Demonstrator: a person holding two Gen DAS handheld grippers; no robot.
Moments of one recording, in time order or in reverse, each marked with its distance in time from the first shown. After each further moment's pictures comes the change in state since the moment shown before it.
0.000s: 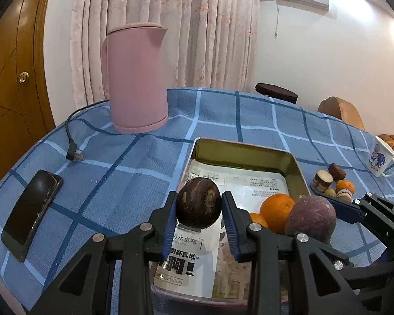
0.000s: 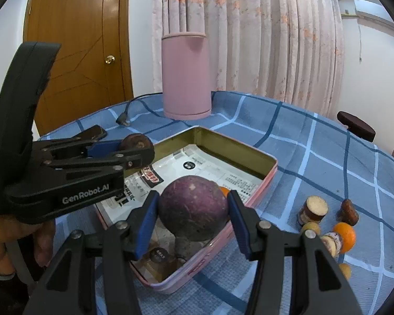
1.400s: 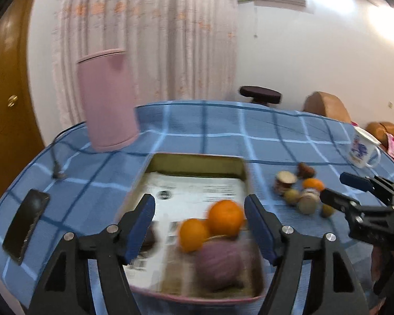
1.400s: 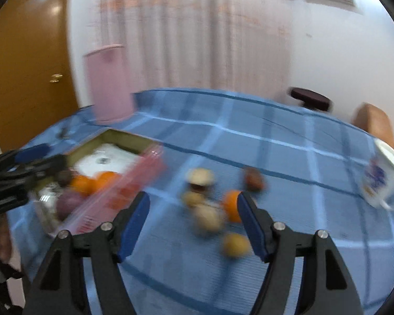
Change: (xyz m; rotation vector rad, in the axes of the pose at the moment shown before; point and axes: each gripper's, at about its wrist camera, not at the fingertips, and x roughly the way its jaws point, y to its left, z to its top) left arm -0.022 -0.069 0.004 0.106 -0.043 -0.056; right arm -0.060 -0.124 -0.031 0.222 0.035 -0.271
